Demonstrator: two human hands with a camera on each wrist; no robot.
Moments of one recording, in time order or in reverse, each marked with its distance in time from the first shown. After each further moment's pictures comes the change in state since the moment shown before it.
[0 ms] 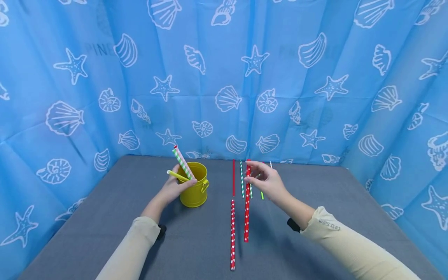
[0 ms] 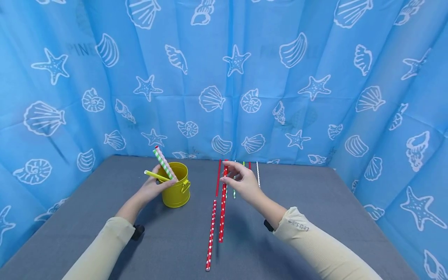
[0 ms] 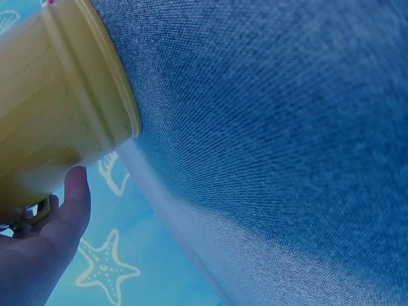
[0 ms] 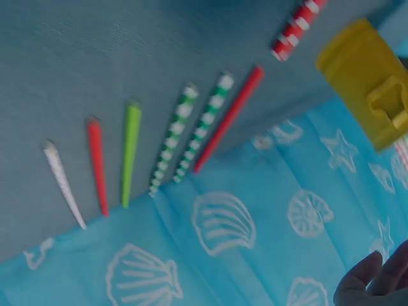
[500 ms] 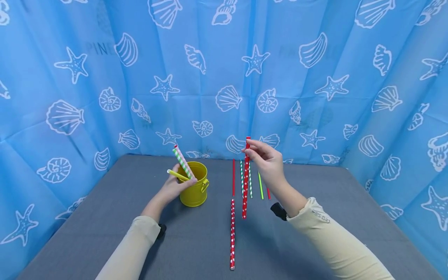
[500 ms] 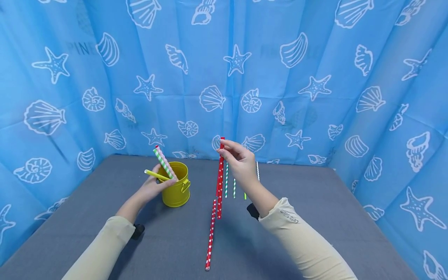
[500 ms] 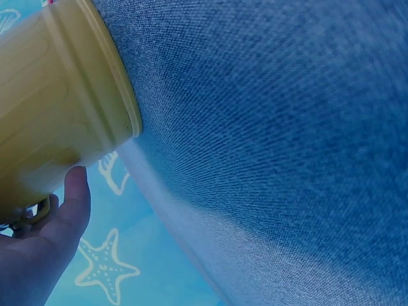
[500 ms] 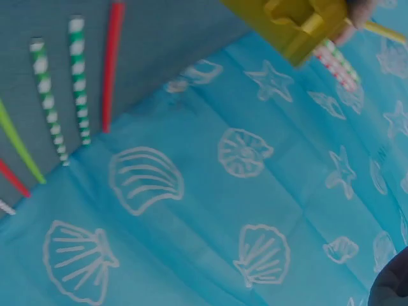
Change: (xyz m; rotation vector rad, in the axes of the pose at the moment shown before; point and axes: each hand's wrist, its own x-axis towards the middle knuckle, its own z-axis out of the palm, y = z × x) left_hand 0.001 -0.002 -0.001 -0.012 0.005 0.008; right_hand 0.031 -0.042 0.006 0.271 0.275 -0.233
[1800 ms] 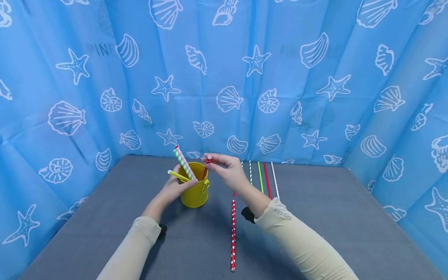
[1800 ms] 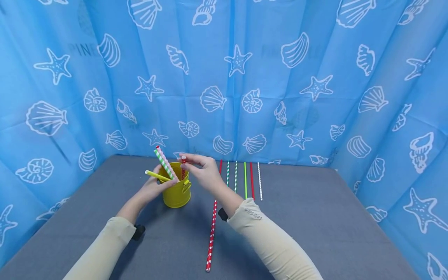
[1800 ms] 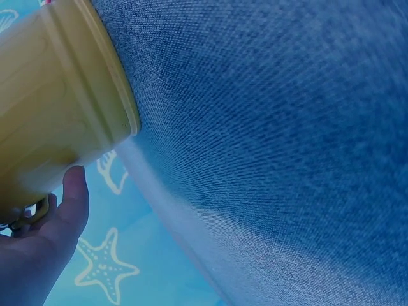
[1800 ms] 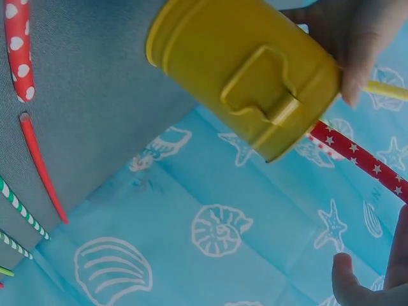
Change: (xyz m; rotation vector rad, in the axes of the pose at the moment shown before) left_hand 0.000 0.000 0.003 0.036 0.027 0.023; right_hand -0.003 0.023 0.077 0.088 -0.290 0.184
